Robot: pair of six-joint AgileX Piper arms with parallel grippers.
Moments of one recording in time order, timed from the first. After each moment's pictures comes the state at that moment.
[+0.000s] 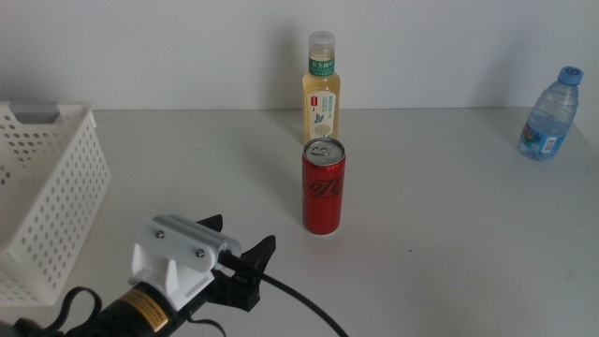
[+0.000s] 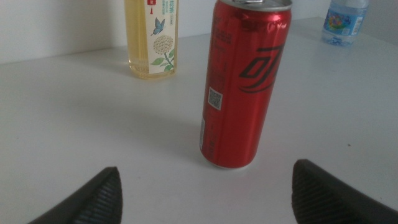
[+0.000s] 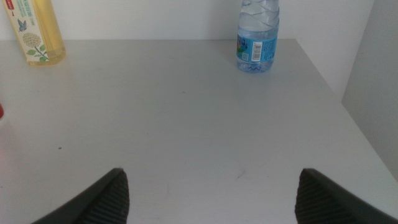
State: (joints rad) left arm -0.59 1.63 -0.23 -0.05 -1.14 -0.11; right arm -0.02 -0.01 0.03 -0.02 0.29 0.04
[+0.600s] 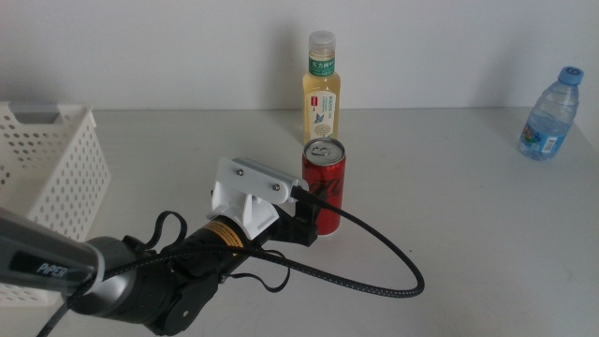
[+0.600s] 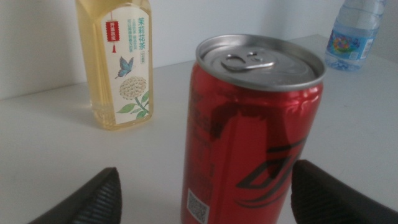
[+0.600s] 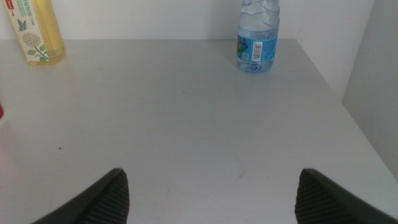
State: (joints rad) left arm -0.59 1.86 -0.63 -0.01 -1.00 -0.12; right arm -0.02 -0.01 0.03 -0.02 0.29 0.04
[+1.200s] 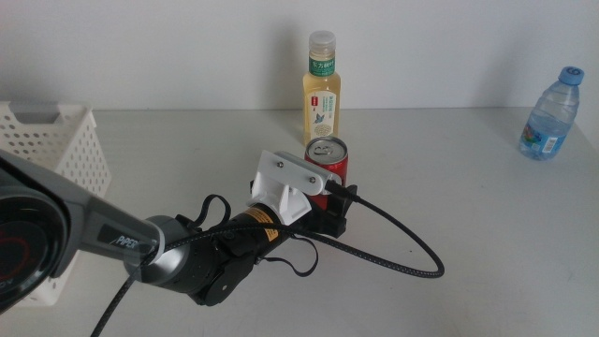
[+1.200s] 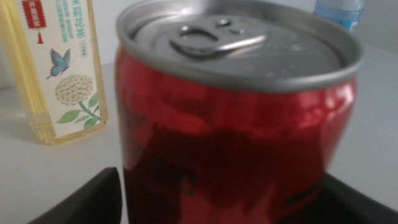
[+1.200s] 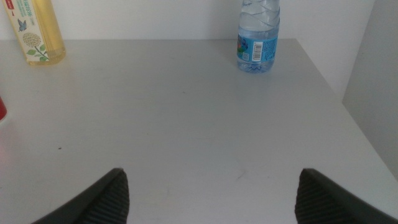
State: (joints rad) left arm -0.59 2.04 -0.85 0.11 -0.95 -0.17; right arm -0.02 -0.01 0.03 -0.02 0.29 0.04
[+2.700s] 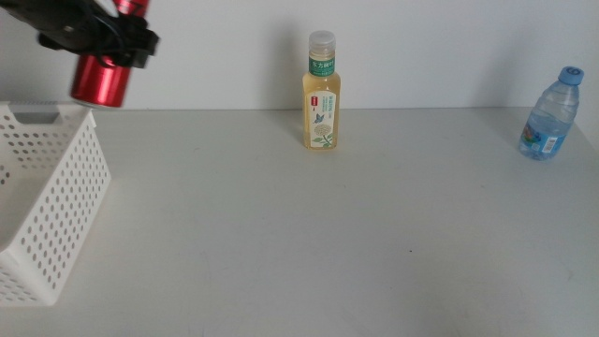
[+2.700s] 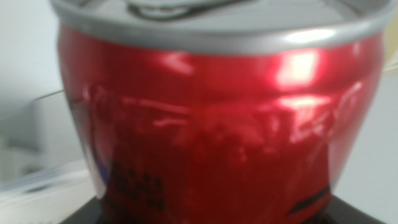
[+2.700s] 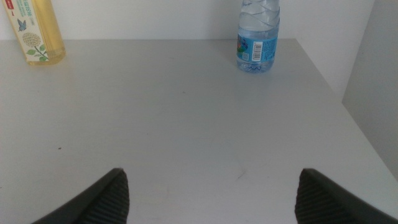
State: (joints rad) left arm -0.16 1.63 -1.58 0.08 0.82 0.11; right arm -0.02 -0.01 0.03 -0.02 0.29 0.04
